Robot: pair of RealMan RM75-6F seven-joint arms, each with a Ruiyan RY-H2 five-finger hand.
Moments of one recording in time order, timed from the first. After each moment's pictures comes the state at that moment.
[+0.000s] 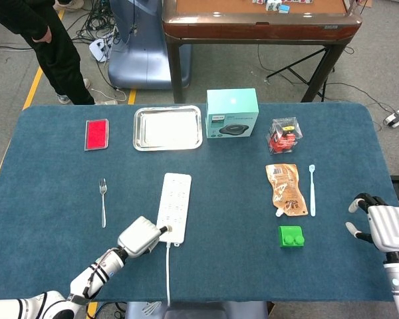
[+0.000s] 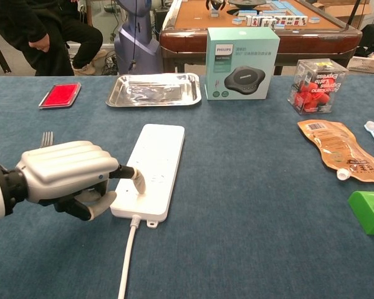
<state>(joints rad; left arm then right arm) -0.65 -1.48 0.01 -1.70 1.37 0.93 0.55 0.12 -1.11 0.08 -1.58 -1.41 1.38 -0.07</state>
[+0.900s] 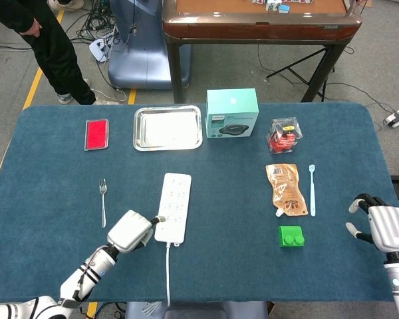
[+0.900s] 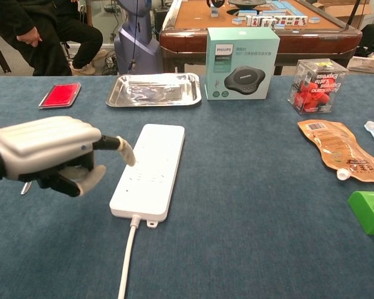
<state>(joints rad) -0.61 -1.40 0.00 -1.79 1.38 1.06 0.50 0.12 -1.12 0.08 -1.56 -1.41 1.38 -0.05</state>
